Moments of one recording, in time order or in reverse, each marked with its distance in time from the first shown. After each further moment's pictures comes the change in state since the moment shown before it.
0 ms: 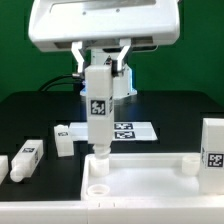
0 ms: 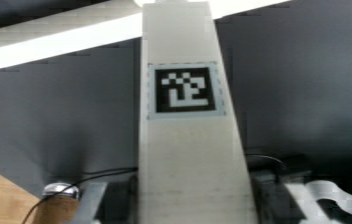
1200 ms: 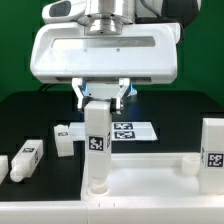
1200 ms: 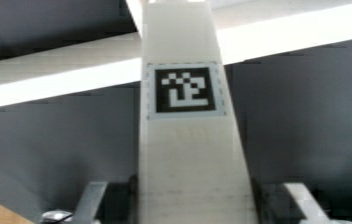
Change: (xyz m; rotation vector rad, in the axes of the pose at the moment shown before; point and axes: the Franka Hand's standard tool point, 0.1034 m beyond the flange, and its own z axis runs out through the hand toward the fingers) arm -0.021 -0.003 0.033 -0.024 -0.005 -0.024
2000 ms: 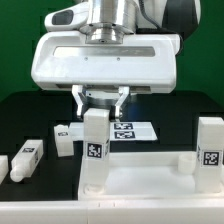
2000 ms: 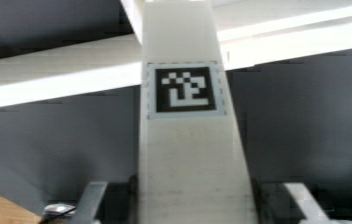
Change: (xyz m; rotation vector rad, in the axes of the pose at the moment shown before) arm -0.007 0.001 0.008 -0.014 0.034 -0.012
